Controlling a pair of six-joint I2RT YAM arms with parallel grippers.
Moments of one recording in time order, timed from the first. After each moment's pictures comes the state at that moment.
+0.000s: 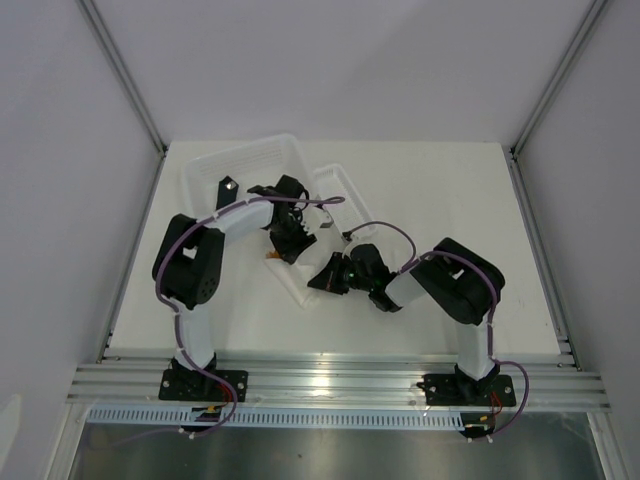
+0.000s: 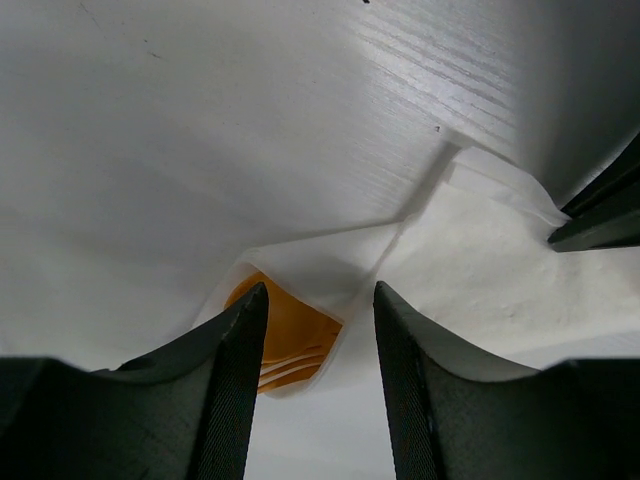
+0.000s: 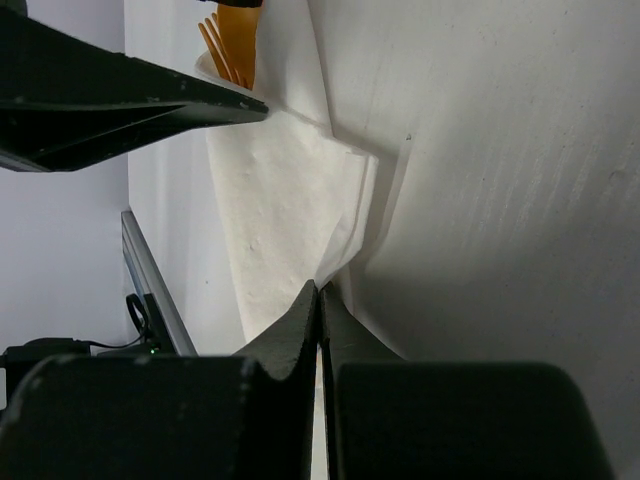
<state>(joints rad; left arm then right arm) -0.46 1.94 1.40 -0.78 0.22 0.62 0.78 1.97 0.71 0.82 -0.31 0.99</state>
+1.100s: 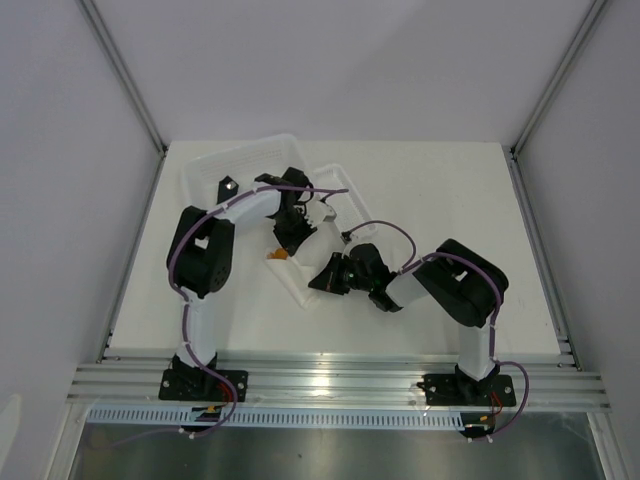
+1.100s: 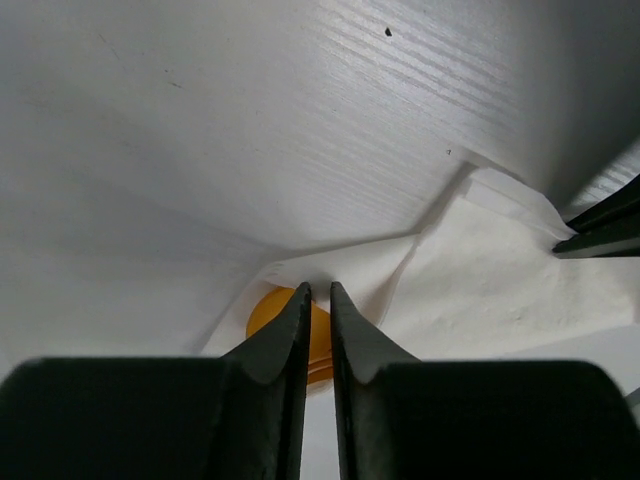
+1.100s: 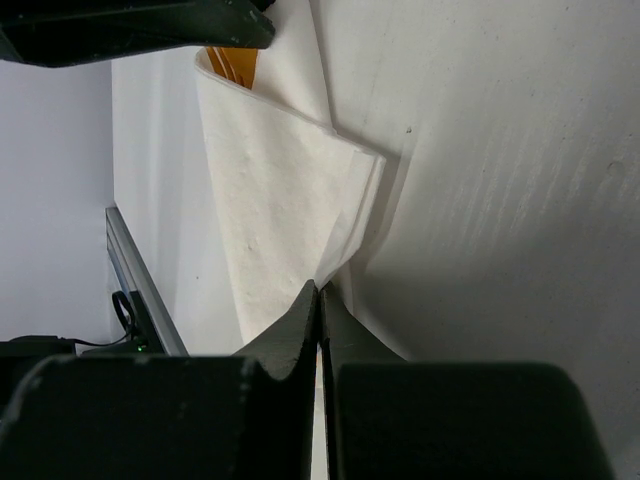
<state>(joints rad) -0.45 2.07 1.59 -0.94 0.24 0.60 0.78 1.94 0.71 0.77 -0.29 0.96</state>
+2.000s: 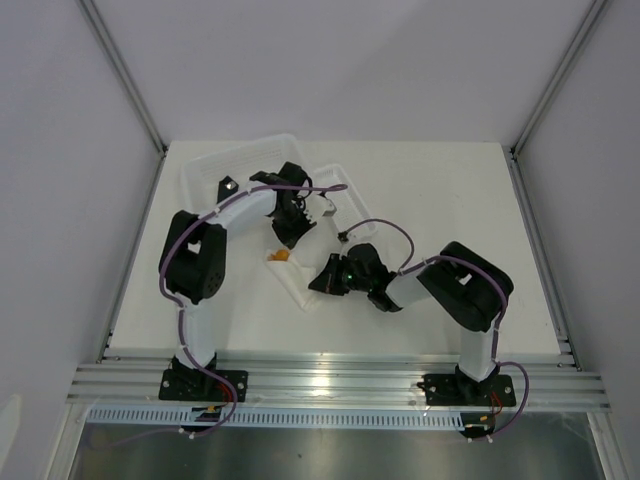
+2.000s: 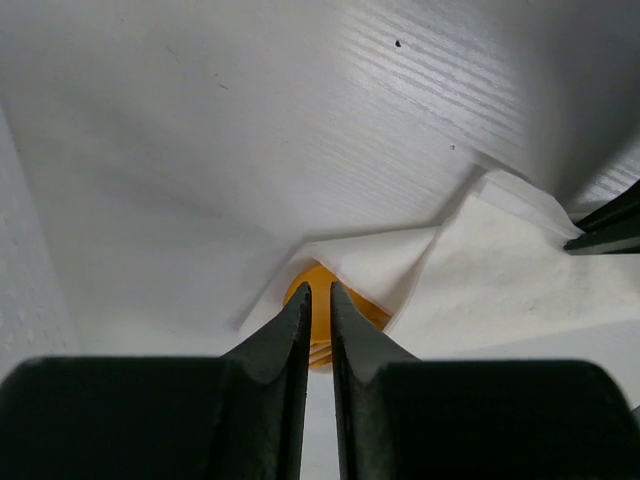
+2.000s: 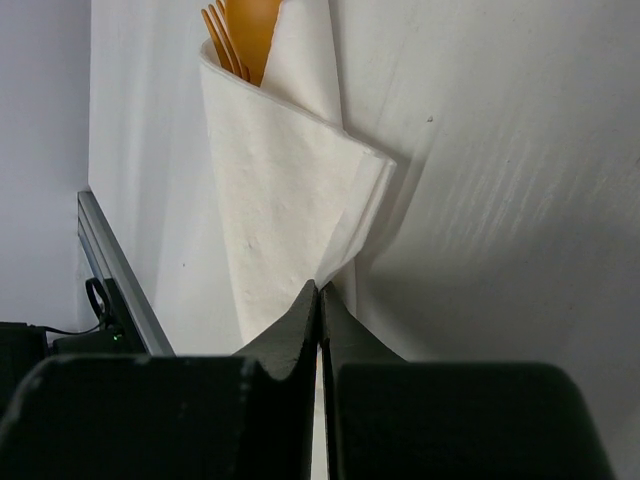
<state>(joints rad) -0.46 2.01 1.58 -0.91 0.21 0.61 0.80 1.90 0.72 0.70 -0.27 0.88</state>
